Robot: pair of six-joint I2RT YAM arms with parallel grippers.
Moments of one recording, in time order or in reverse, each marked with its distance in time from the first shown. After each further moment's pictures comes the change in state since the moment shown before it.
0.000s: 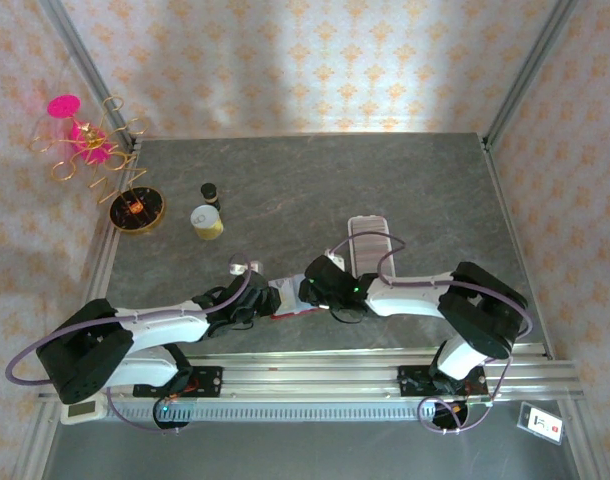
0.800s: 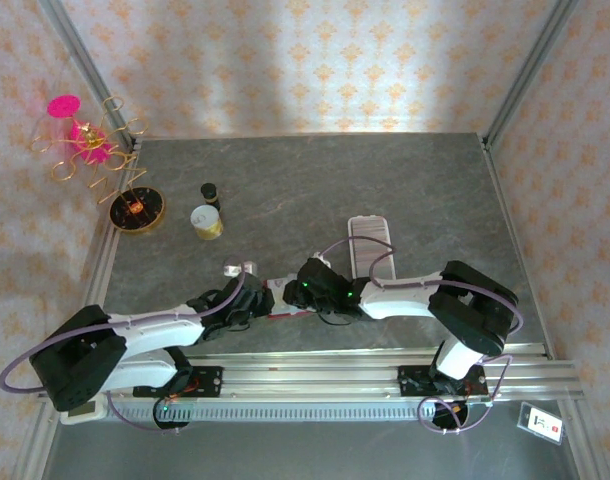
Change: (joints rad) left arm 0.015 -0.055 -0.042 0.010 -0.027 -0.015; right arm 0.044 0.042 0.009 0.156 -0.096 0.079
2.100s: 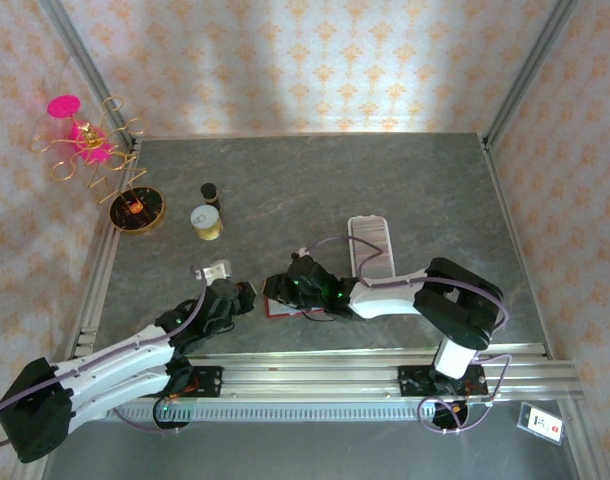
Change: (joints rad) left arm 0.032 -0.405 -0.074 -0.195 -0.160 -0.065; right arm 0.031 0.084 0.066 0.211 -0.071 0.076
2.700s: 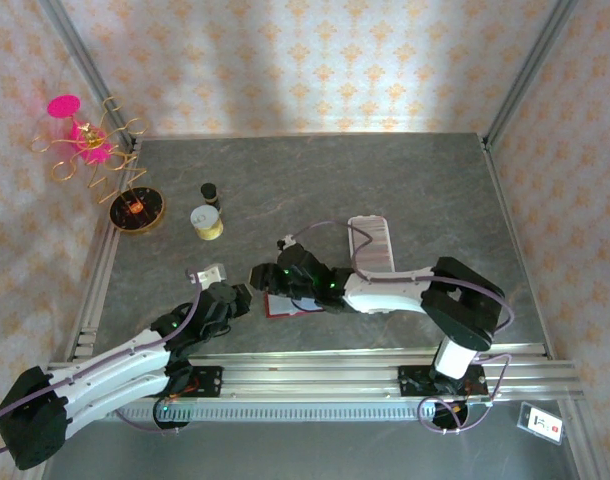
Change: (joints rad) left arm 0.000 -0.054 -0.019 -0.057 -0.016 -0.022; right arm 0.008 -0.039 0.146 -0.118 0.037 -0.163
